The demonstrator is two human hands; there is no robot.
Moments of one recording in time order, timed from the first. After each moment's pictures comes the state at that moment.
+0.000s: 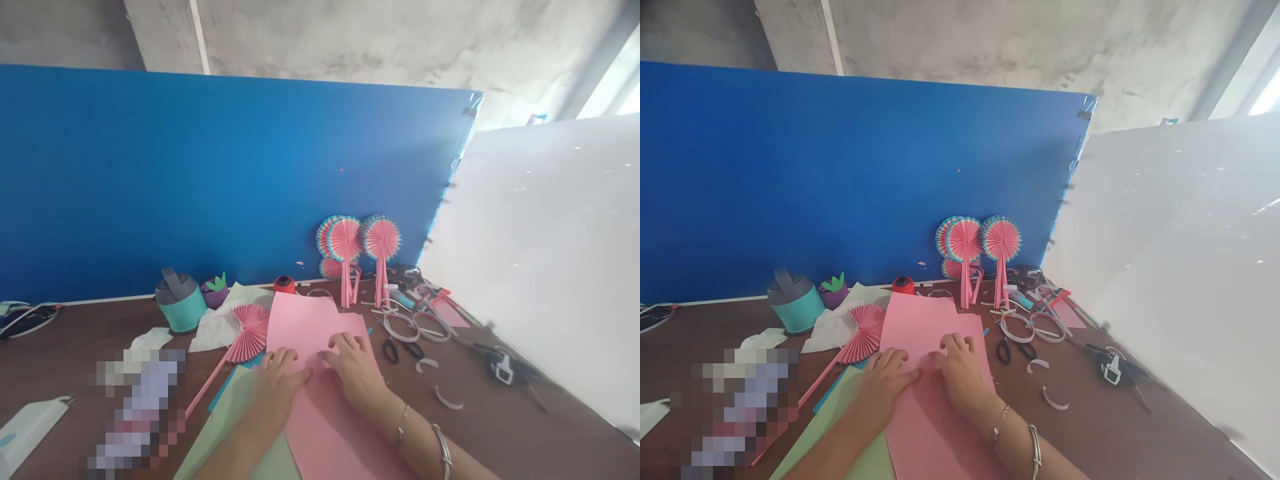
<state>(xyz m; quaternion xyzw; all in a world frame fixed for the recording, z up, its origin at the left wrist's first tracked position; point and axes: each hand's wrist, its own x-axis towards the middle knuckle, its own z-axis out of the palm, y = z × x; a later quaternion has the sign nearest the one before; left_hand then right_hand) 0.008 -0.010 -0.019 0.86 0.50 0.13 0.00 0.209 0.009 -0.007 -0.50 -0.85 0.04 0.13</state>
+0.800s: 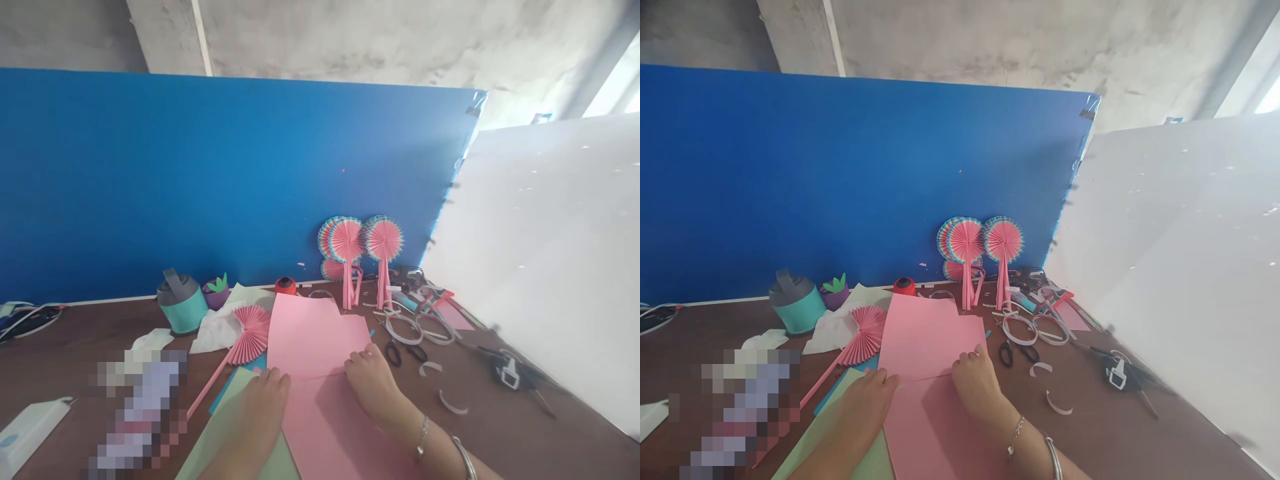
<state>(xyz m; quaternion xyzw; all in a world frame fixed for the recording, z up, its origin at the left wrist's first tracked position) 0.008 -0.025 -0.008 0.79 0.61 -0.07 0.02 0.214 0.008 -0.002 -0.54 -0.84 -0.03 -0.11</state>
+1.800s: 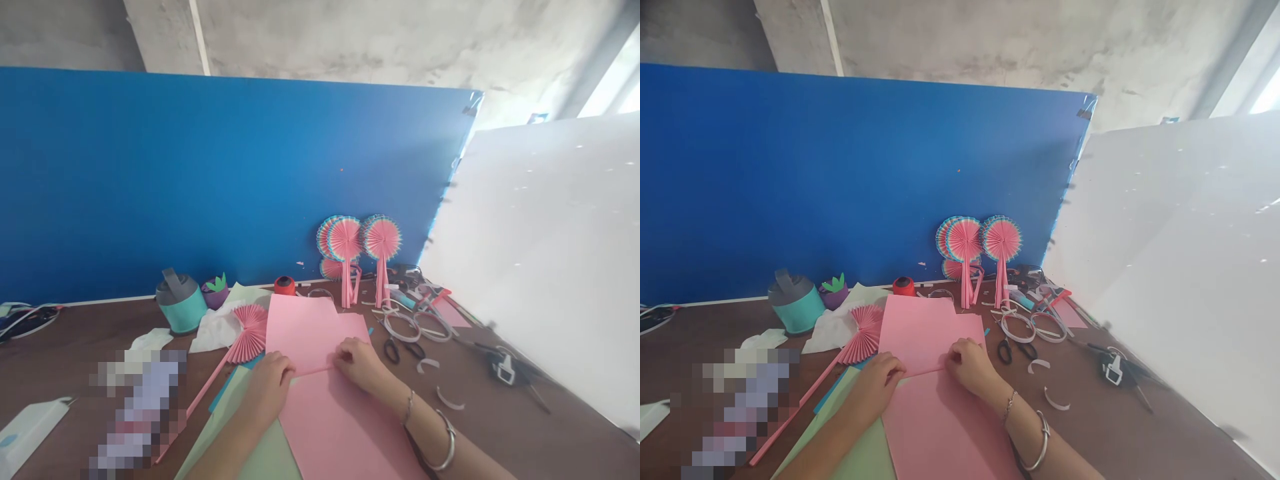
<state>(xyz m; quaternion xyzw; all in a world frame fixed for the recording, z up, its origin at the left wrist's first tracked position) 0.001 0.000 -0.017 0.76 0.59 0.22 0.18 0.225 0.034 -0.023 -0.58 -0.78 0.19 0.16</state>
